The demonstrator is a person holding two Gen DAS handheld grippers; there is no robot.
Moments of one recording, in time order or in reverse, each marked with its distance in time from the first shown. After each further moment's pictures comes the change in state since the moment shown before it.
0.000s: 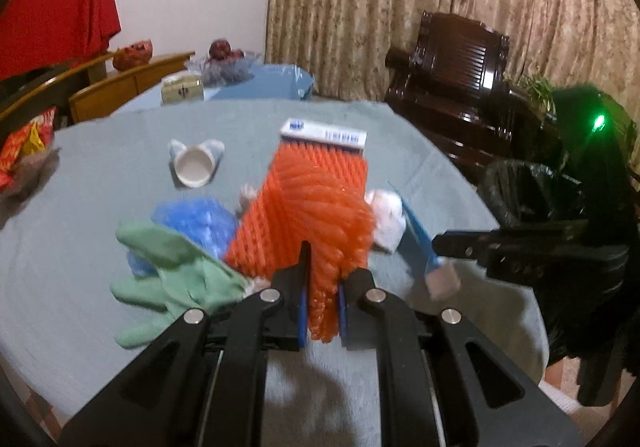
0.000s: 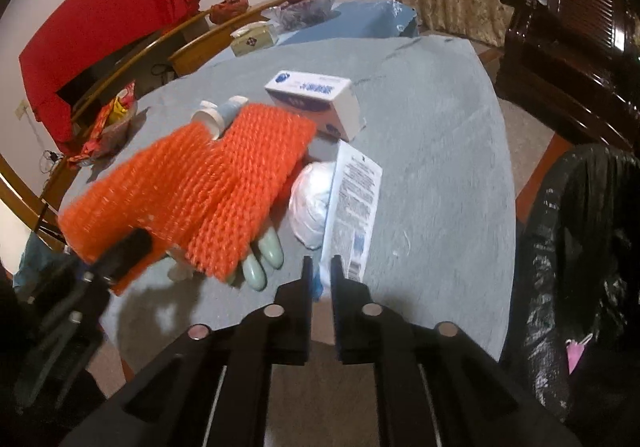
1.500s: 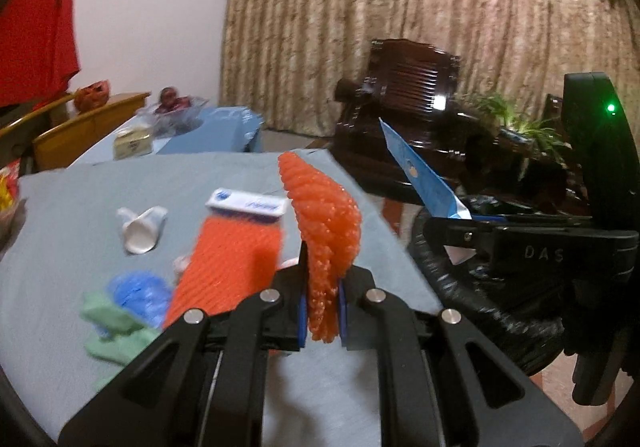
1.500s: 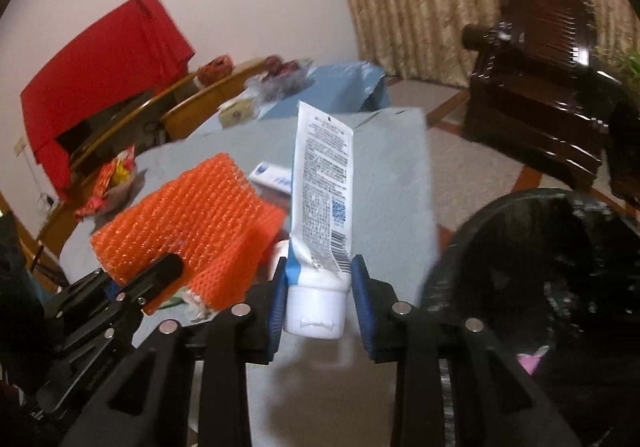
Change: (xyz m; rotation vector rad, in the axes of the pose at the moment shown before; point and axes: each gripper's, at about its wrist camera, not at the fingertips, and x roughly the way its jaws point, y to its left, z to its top) left arm -0.027 -0.064 0.048 0.086 -0.132 -0.164; right arm -0.111 -0.040 0.007 0.074 -0.229 -0.066
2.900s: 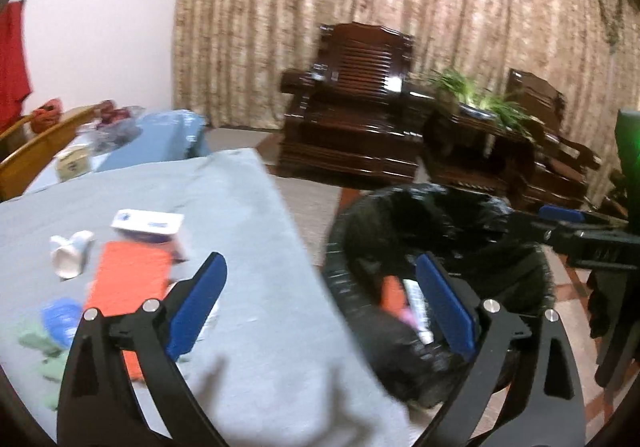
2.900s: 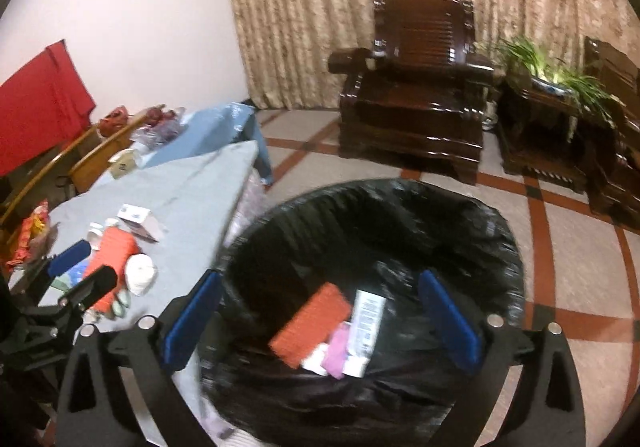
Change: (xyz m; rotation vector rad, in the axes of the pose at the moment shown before) left arm 0.038 -0.075 0.007 0.072 0.039 -0.078; right arm -0.079 -0.106 -0.026 0.128 -0.127 -0.291
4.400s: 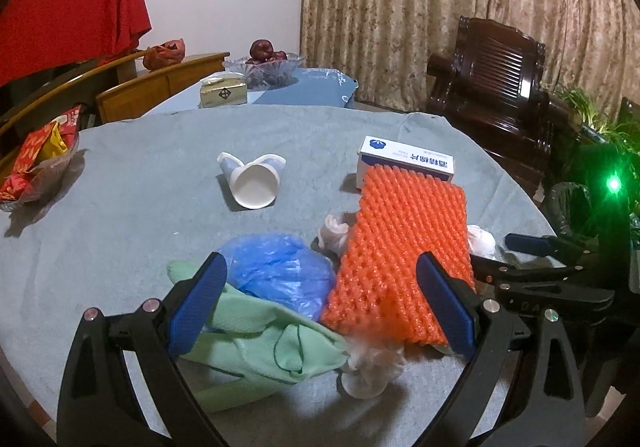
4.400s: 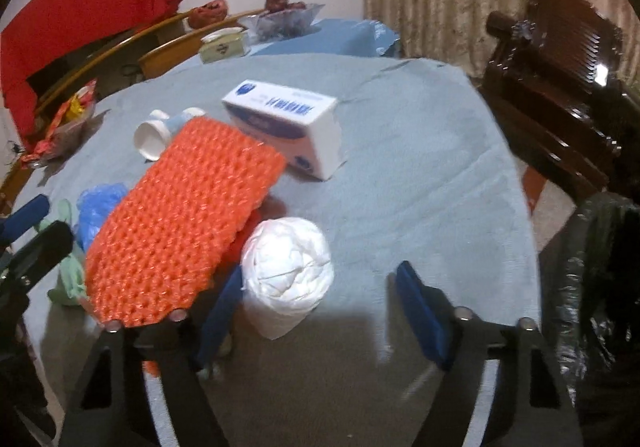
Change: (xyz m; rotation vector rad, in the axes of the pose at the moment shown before) left arm -0.021 0.196 -0.054 -0.190 0.077 0.351; right arm 0.181 0.224 -0.051 -0.306 0.250 0.240
